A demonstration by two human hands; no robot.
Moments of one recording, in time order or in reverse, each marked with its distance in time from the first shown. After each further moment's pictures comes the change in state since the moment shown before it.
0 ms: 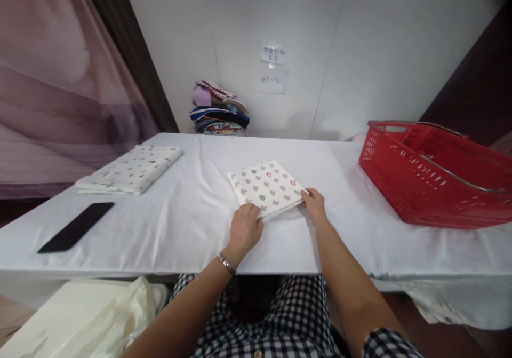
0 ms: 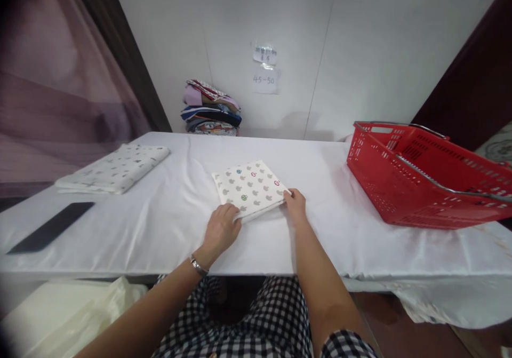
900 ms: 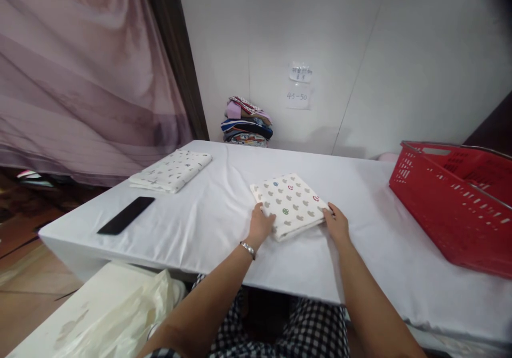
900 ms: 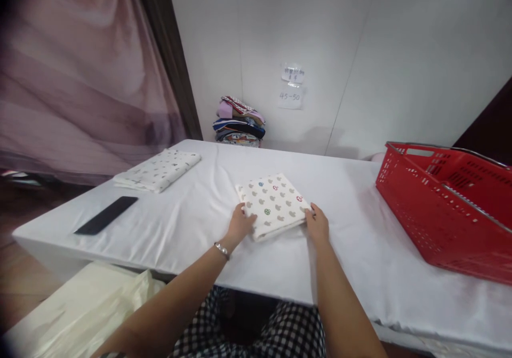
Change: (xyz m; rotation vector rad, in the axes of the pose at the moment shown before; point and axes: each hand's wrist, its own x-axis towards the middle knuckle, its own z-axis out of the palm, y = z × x) left_hand 0.030 -0.025 0.027 -0.610 0.004 -0.732; right_hand 0.004 0.014 -0.006 -0.303 0.026 -0.172
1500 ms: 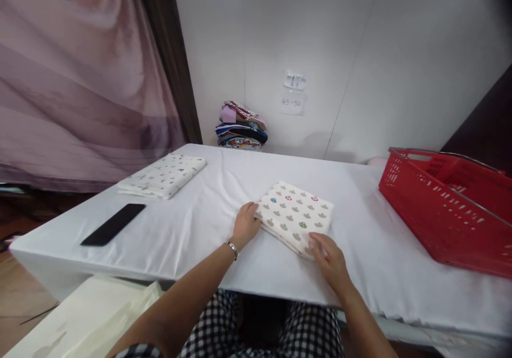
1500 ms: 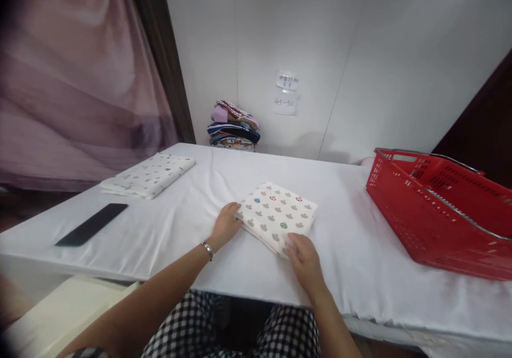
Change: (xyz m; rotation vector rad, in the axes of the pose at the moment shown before) left_hand 0.035 -0.023 -0.040 0.375 0.055 0.506; right_hand -0.106 -0.052 -0.030 -0.053 -0.166 -0.420
